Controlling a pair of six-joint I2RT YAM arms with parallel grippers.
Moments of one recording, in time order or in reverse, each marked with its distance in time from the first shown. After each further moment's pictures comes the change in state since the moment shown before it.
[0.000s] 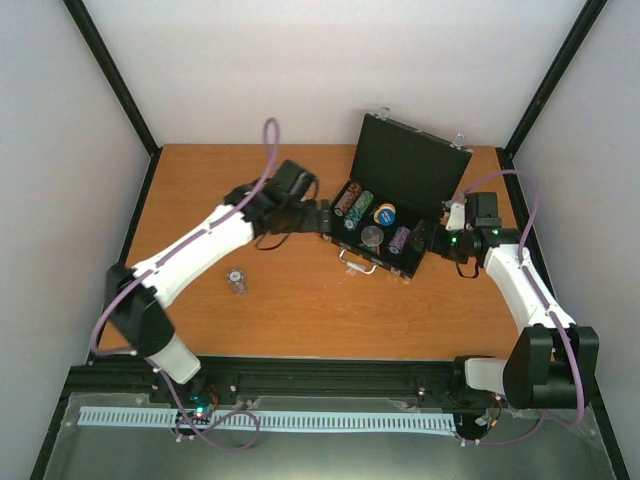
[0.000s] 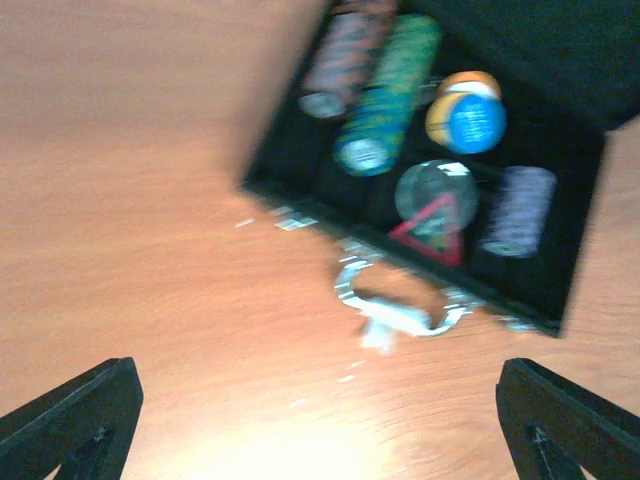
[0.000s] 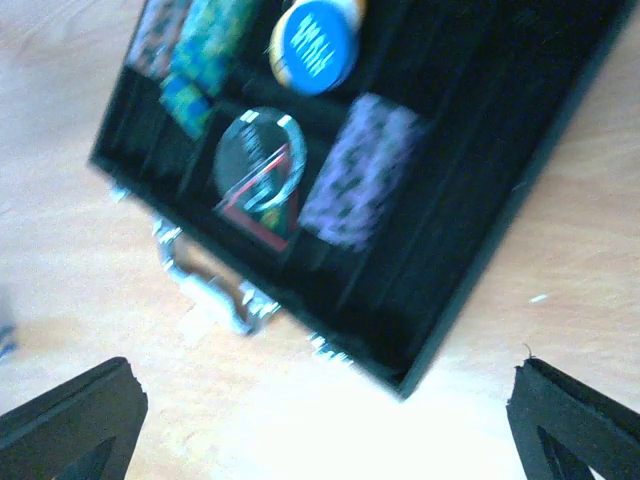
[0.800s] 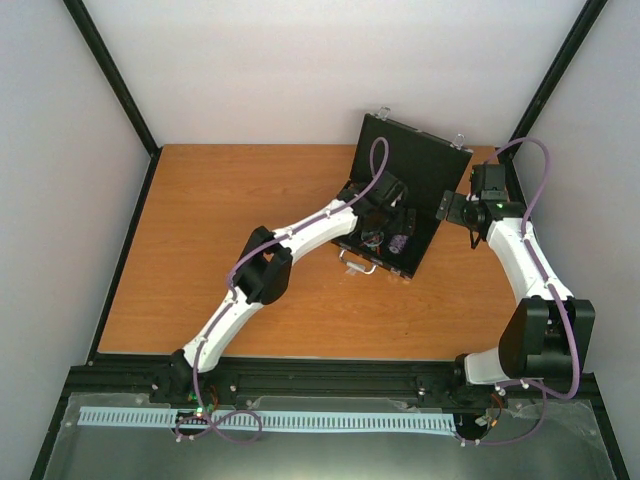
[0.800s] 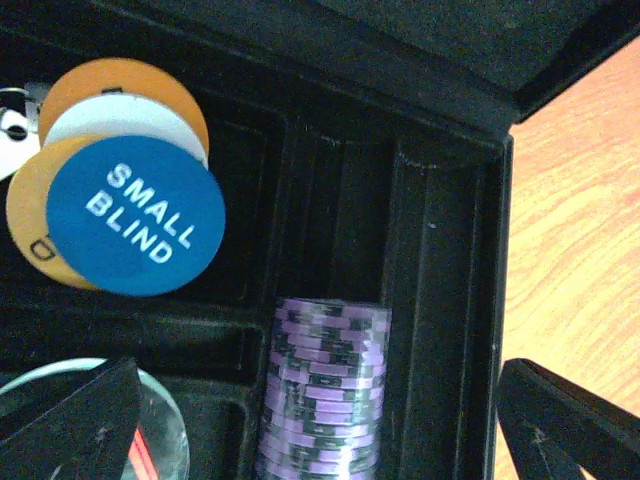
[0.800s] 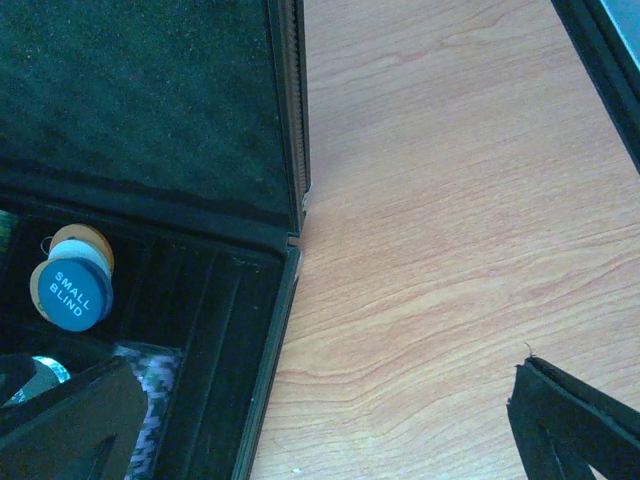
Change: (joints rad) left arm -0.121 0.862 0.733 0.172 0.164 0.015; right arm -0.025 0.138 0.193 0.047 0.451 0.010
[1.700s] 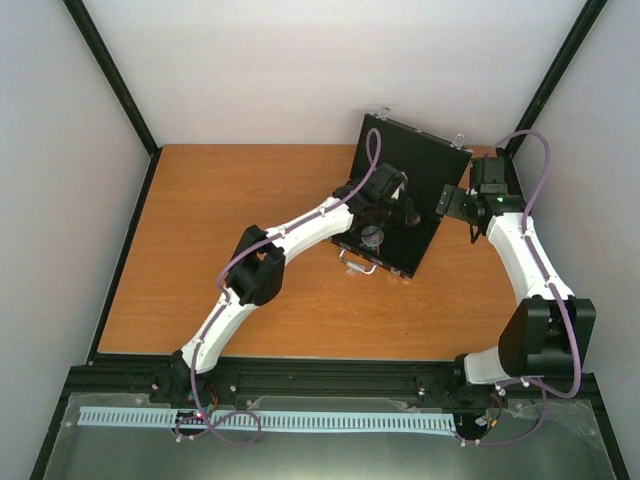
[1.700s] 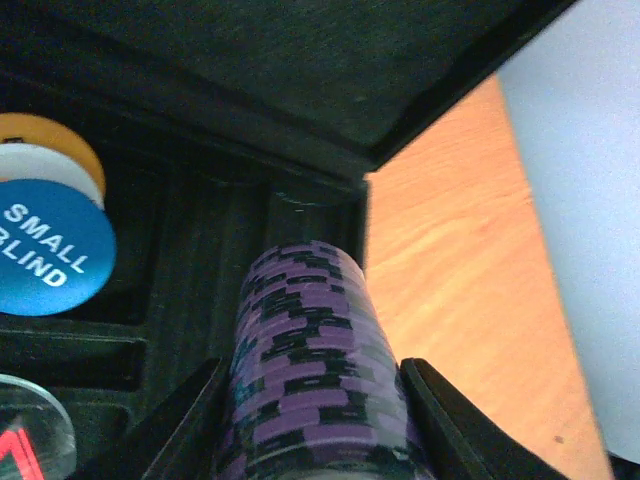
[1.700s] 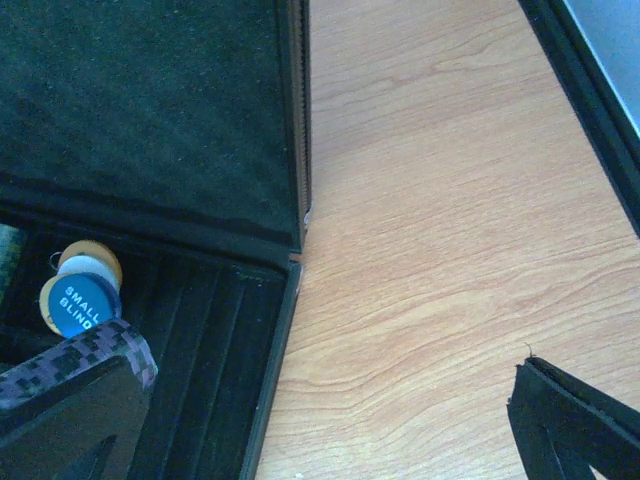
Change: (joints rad) left arm 0.002 -0.129 -0.102 0.142 0.103 -0.106; right arm 0.027 0.011 0.070 -0.054 0.034 0.010
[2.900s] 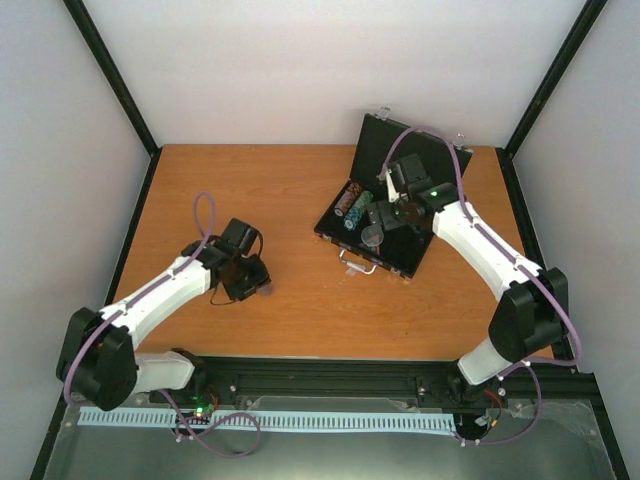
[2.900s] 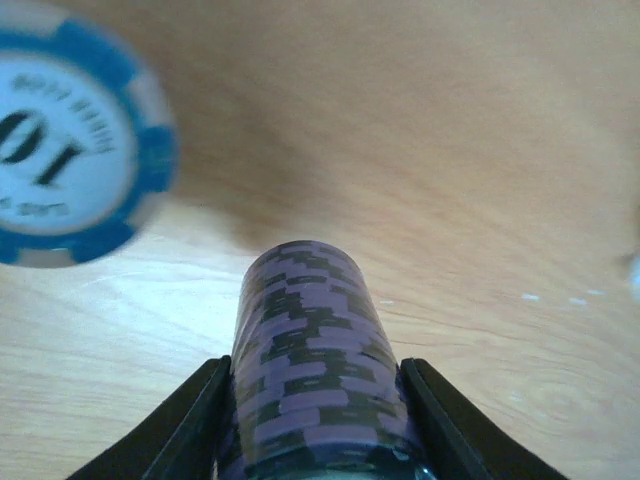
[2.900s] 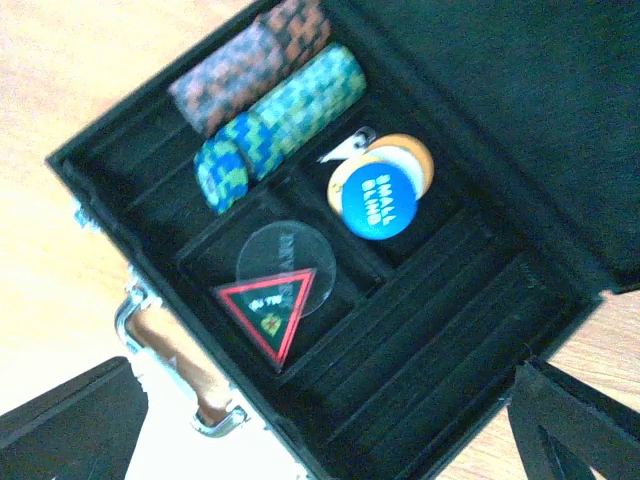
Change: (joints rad) left arm 0.370 -1.125 -1.415 -0.254 -0.077 -0.301; right arm 0.434 0.142 0.137 -0.111 -0.035 -0.225
